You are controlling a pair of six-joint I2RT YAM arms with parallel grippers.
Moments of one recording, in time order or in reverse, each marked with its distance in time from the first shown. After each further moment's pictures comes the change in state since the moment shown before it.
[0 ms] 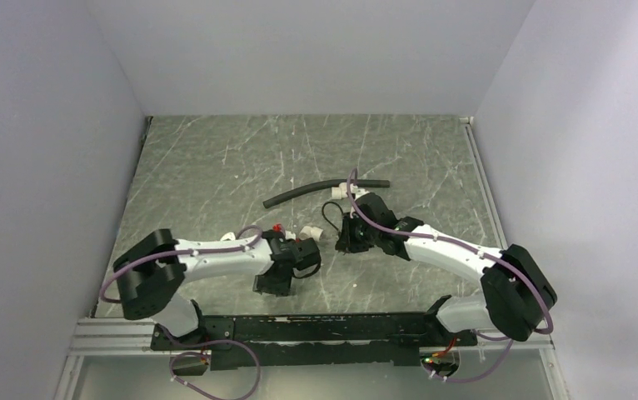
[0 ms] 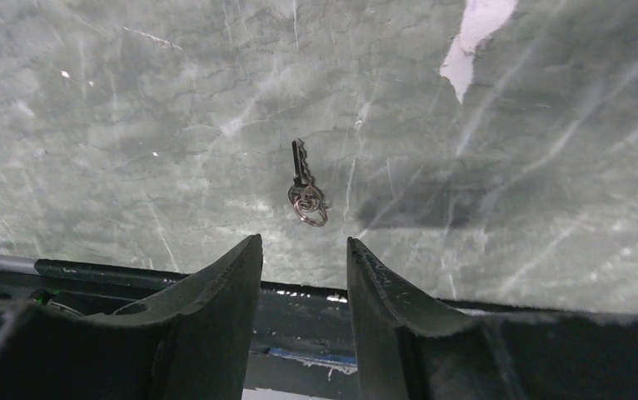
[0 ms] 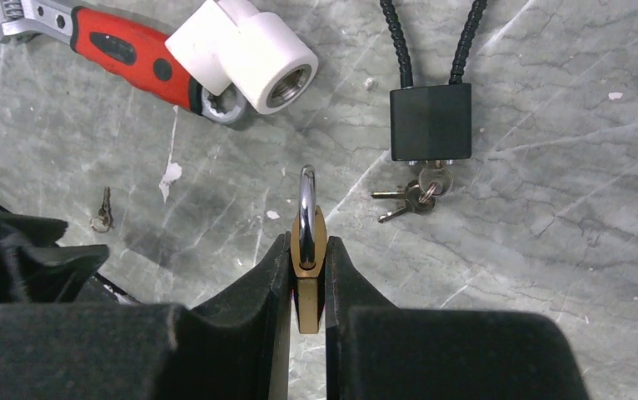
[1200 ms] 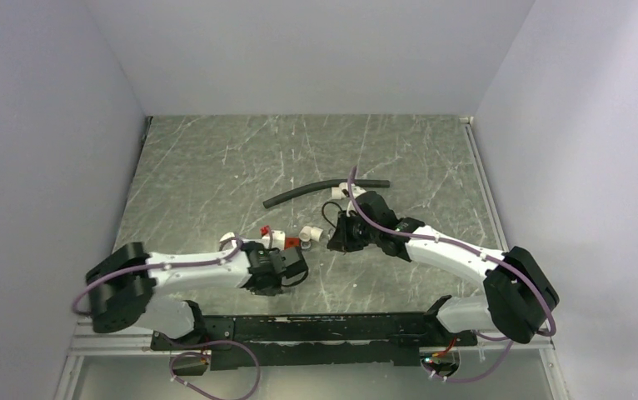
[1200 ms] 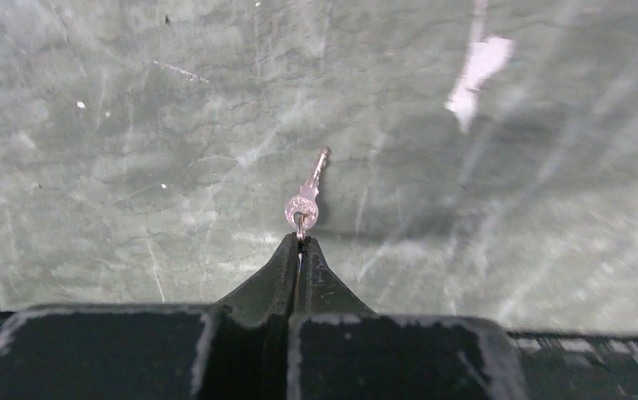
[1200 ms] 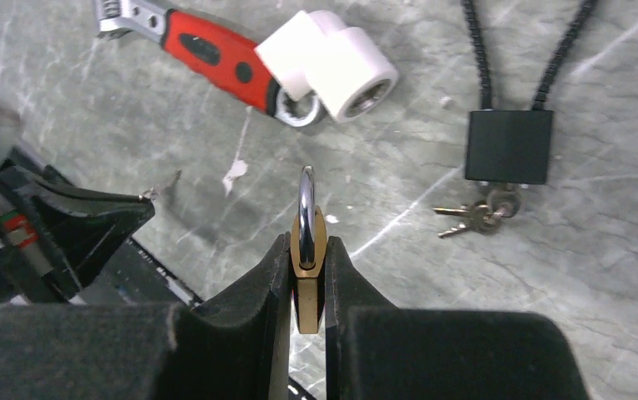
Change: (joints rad) left arm -0.033 -0.096 -0.161 0.153 -0.108 -0.103; right arm 0.011 -0.019 0.000 0.059 -0.082 0.016
